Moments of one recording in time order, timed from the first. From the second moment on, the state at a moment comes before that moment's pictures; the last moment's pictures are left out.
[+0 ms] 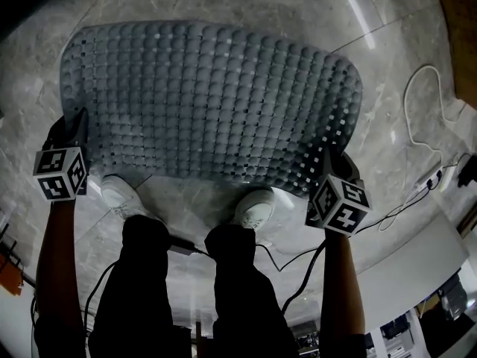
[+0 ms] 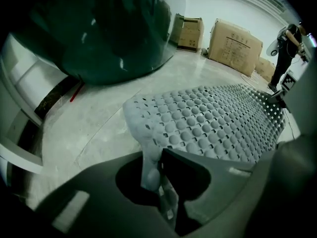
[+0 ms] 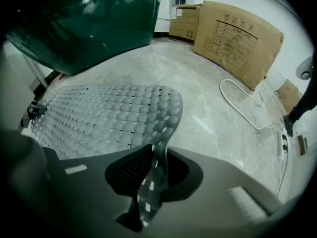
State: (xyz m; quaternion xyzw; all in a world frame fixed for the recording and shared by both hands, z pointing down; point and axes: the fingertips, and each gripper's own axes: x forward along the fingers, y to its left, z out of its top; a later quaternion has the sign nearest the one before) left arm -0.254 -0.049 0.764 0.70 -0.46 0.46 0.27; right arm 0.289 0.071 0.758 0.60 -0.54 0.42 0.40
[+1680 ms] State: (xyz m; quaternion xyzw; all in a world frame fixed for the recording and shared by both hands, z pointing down) left arm -0.278 -0.056 0.764 0.66 -0.49 0.53 0.22; right arm 0.316 0.083 0.761 0.64 -0.49 0.43 0.41
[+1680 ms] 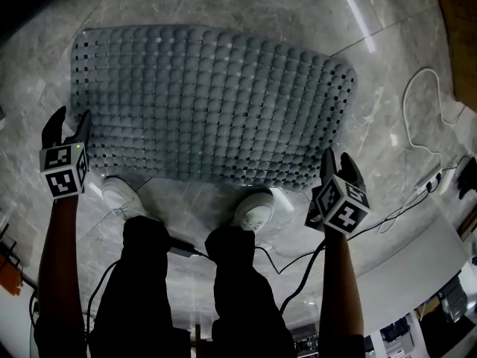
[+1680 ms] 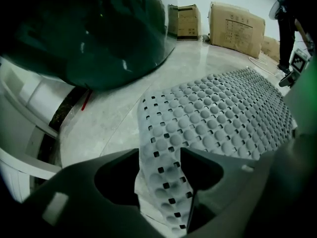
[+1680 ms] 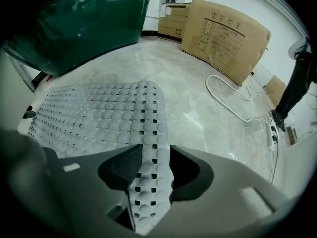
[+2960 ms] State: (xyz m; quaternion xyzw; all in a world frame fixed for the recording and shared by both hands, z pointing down) left arm -0.243 -0.049 0.708 0.70 -0.48 0.47 0.26; right arm 0.264 0.045 0.686 0.63 -0.57 0.39 0.35
